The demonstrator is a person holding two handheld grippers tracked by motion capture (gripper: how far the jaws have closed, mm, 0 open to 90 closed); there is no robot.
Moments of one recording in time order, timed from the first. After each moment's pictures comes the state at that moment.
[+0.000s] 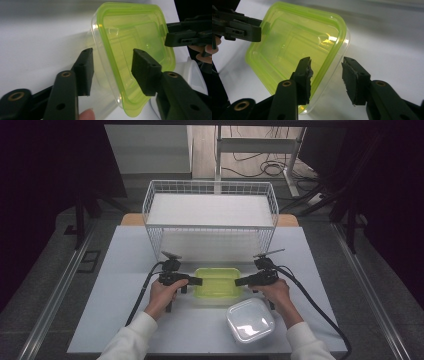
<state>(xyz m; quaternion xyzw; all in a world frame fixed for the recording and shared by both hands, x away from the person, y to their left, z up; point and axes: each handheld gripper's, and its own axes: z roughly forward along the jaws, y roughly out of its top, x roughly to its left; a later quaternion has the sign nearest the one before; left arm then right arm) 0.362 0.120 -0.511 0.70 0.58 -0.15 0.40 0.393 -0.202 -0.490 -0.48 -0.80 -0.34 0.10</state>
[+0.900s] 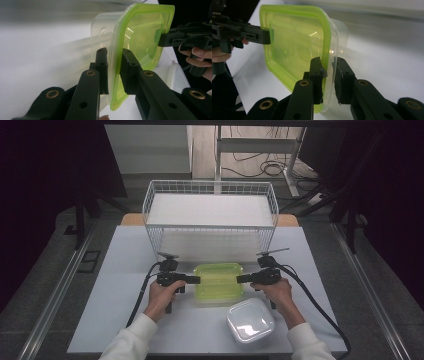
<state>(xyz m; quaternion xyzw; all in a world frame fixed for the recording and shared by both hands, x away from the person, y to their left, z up) 0.352 0.124 -0.498 0.68 0.57 -0.14 0.44 0.388 -0.208 -0.475 -0.47 -0.79 -0.39 0.10</state>
